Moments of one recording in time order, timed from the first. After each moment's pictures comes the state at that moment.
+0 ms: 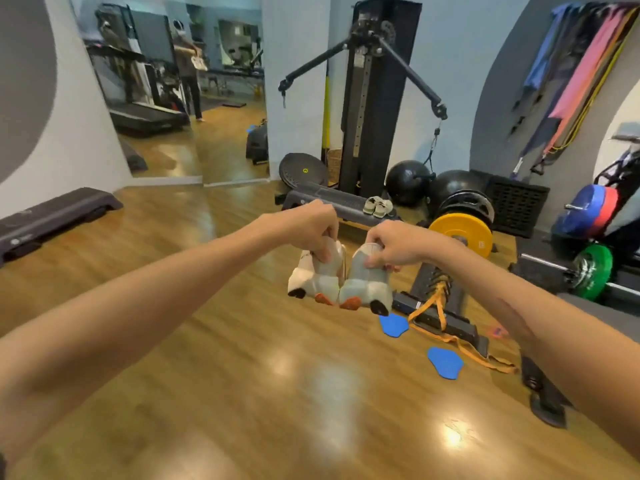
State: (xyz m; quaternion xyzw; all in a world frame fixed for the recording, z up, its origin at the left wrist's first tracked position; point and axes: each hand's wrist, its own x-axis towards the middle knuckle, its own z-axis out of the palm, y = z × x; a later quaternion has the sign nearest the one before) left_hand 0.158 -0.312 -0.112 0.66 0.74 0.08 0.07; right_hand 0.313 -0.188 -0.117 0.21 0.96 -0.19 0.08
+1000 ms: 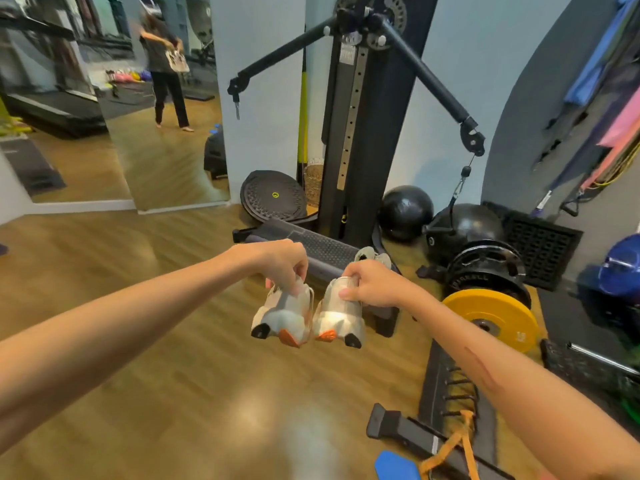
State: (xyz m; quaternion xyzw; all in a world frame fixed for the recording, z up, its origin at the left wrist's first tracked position) left_hand -0.352 0.293 -0.182 0.61 0.76 0.03 0.22; right_hand -0.169 0.421 -0.206 0.23 0.94 -0.26 0.02
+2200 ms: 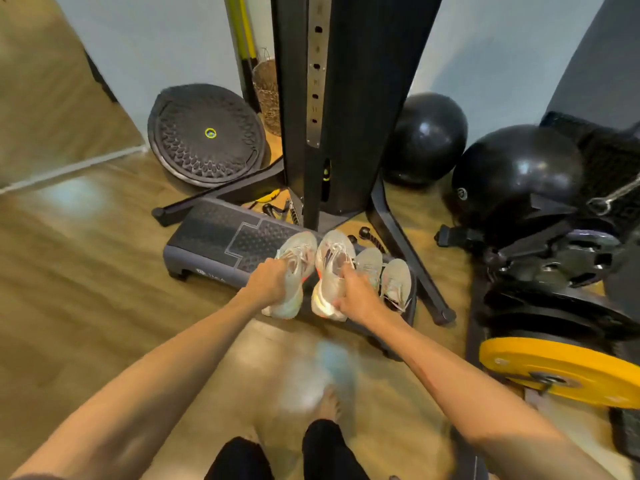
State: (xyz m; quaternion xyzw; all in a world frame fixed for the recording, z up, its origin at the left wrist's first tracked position) left_hand -0.746 0.938 -0.502 0.49 0.84 -0.01 0.24; right_hand -0.571 1.026 -0.503 0.41 0.83 -0.36 0.05
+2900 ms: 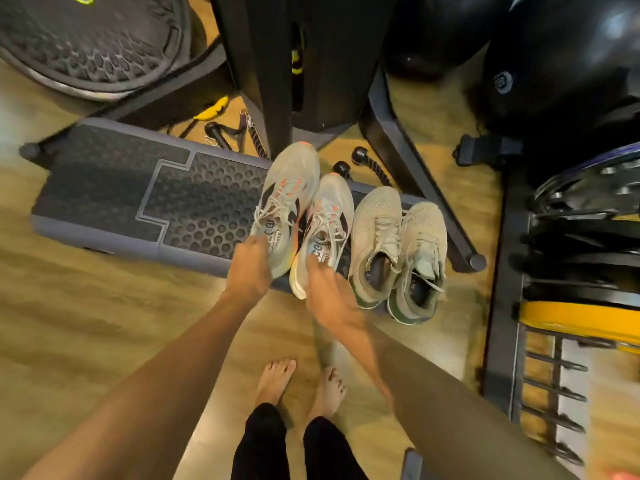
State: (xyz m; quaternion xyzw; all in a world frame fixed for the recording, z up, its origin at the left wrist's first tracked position) left_hand -0.787 1.052 -0.797 0.45 0.85 0.06 0.28; right_hand -0.640 1.087 -0.793 0.45 0.85 -0.25 0.13
